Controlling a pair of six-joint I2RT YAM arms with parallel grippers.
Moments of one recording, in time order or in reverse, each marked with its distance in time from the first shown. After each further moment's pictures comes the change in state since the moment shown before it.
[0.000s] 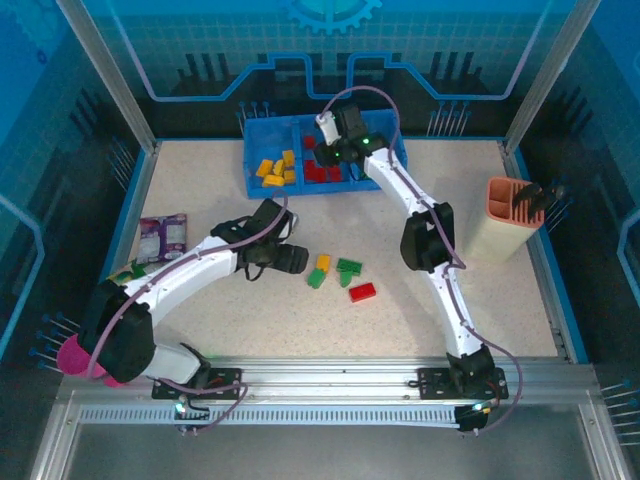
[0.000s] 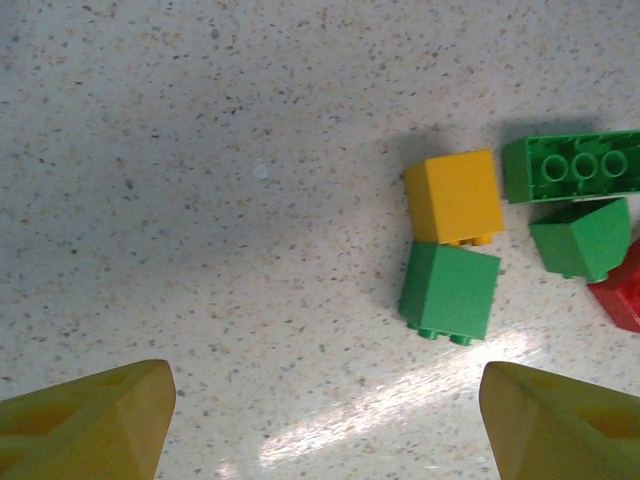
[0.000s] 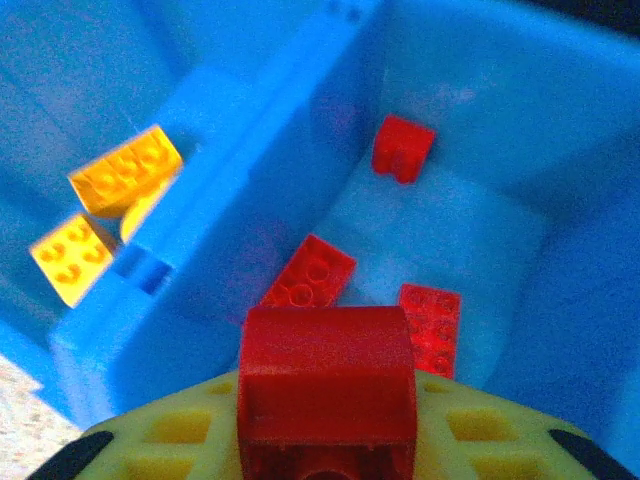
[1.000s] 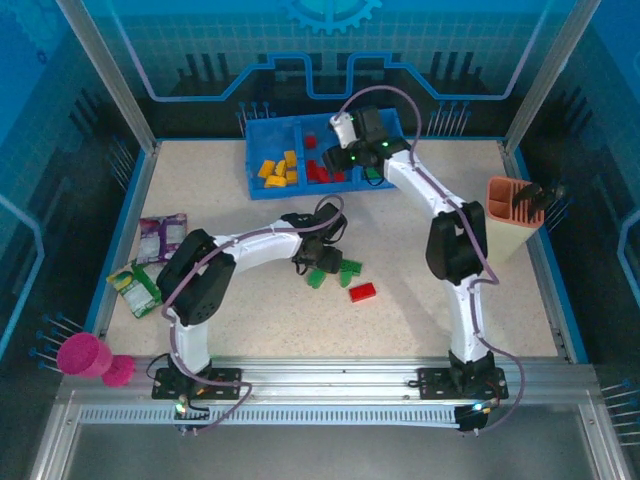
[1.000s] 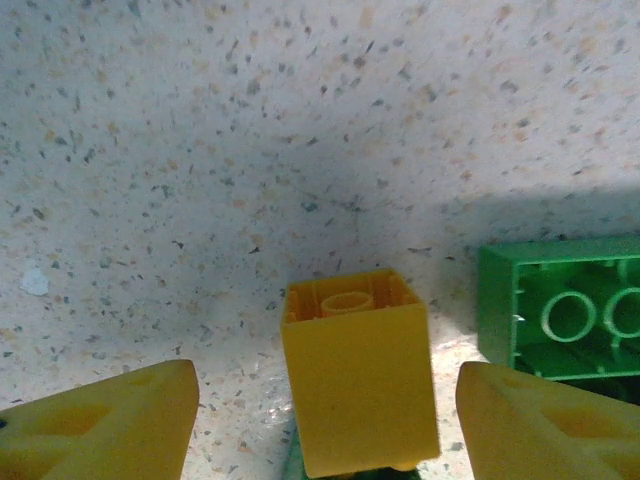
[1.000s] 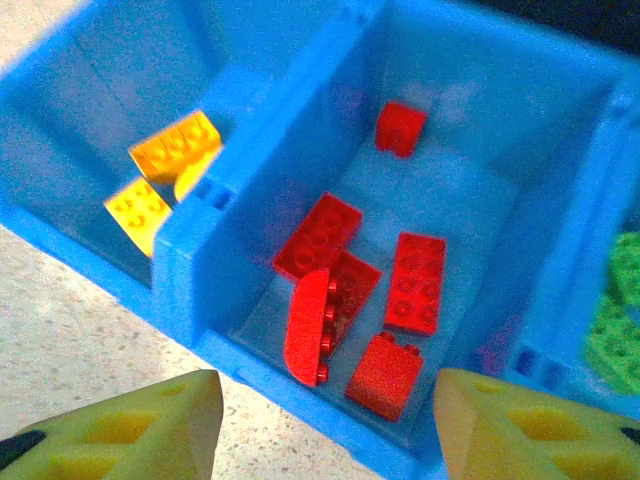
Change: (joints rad) left arm -0.135 0.496 0.283 0.015 -0.072 -0.142; right arm -0.028 -0.399 -0.497 0.154 -0.045 -0.016
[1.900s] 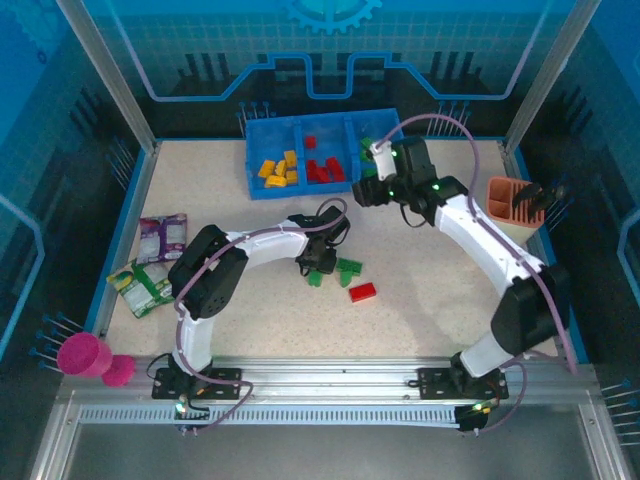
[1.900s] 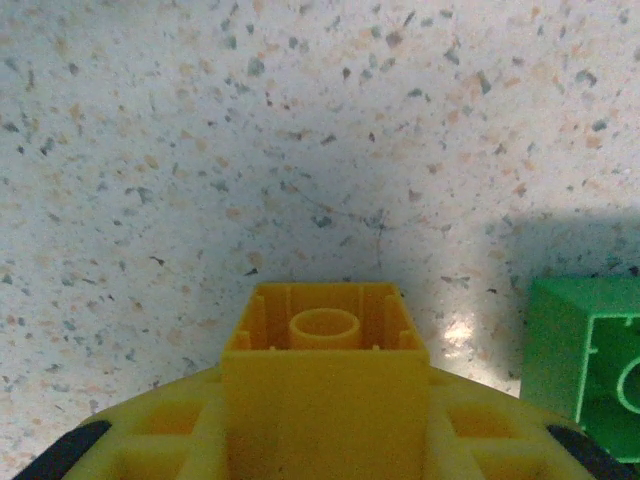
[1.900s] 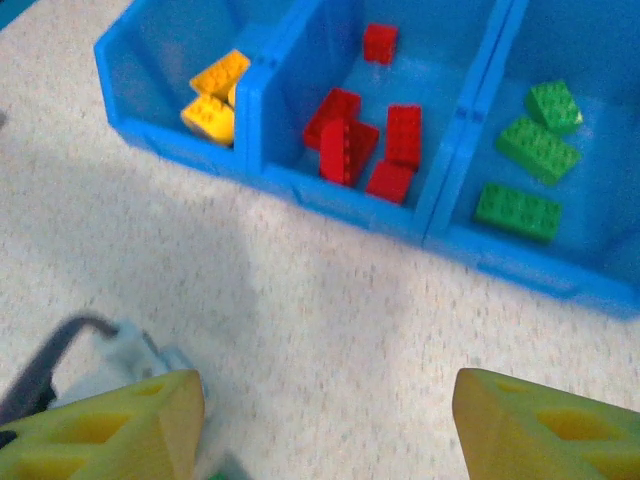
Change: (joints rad) left arm 0.004 0.063 0.026 0.000 -0.010 -0.029; right arm 0.000 -0.662 -0.716 0.037 0.042 0.135
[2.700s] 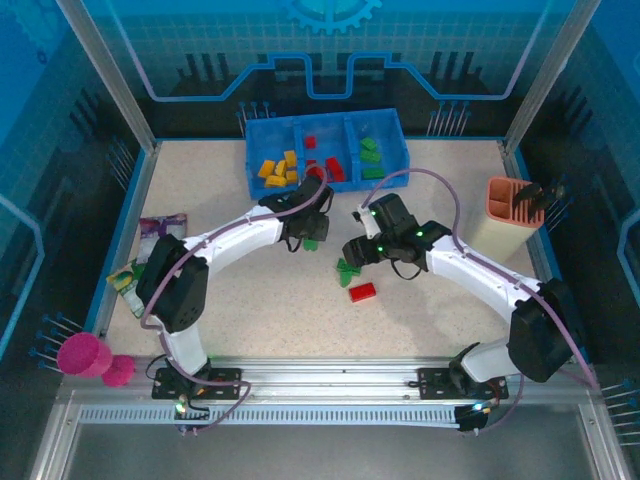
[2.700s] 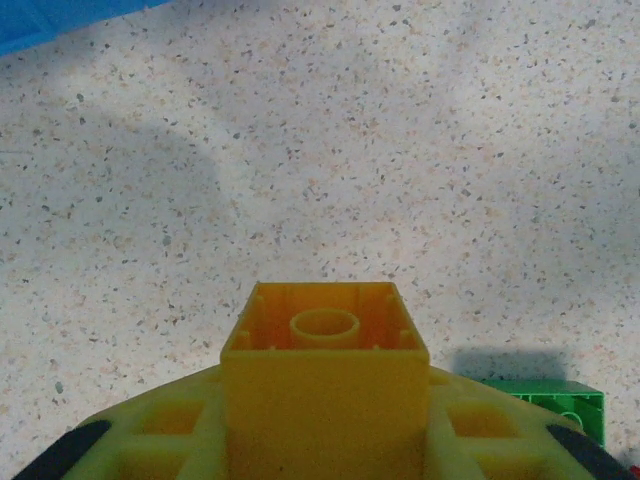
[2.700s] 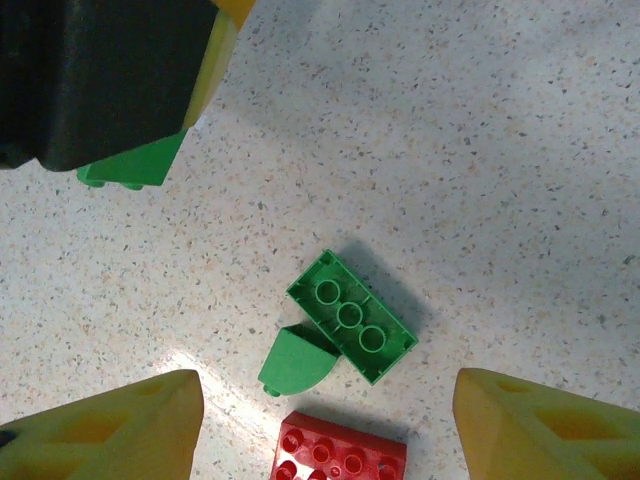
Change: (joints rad) left arm 0.082 -0.180 0.051 0.046 -0.060 0.060; right arm 0.186 -0.110 -0.324 -0.029 0.001 0.183
